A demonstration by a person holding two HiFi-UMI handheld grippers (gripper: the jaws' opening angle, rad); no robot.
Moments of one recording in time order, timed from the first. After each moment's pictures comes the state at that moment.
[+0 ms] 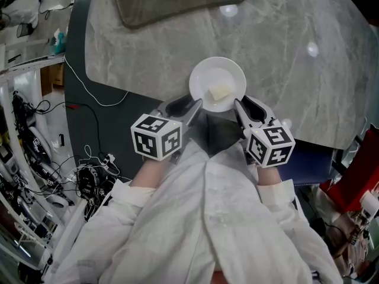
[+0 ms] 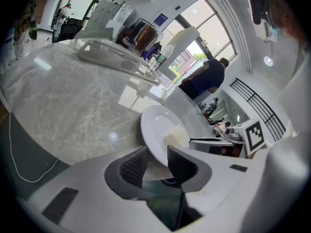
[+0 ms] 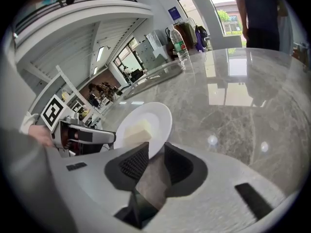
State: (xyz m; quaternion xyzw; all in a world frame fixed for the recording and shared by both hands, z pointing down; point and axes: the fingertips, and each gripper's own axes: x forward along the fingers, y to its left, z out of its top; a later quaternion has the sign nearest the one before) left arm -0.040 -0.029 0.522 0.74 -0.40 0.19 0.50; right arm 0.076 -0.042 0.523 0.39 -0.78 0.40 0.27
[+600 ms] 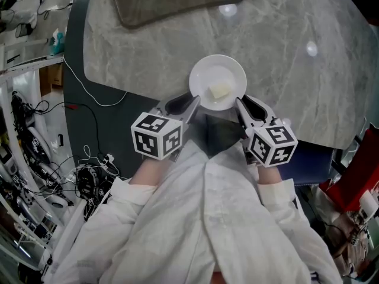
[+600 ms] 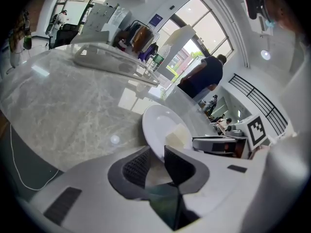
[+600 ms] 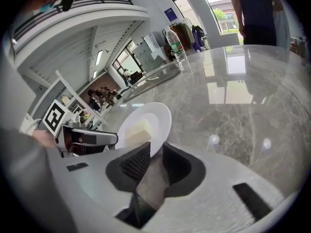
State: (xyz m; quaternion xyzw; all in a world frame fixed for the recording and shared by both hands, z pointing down) left arm -0.034 -0.035 0.523 0.75 -0.40 0.20 0.48; right arm 0.085 -0.046 0.520 0.39 -0.78 0.42 0.25
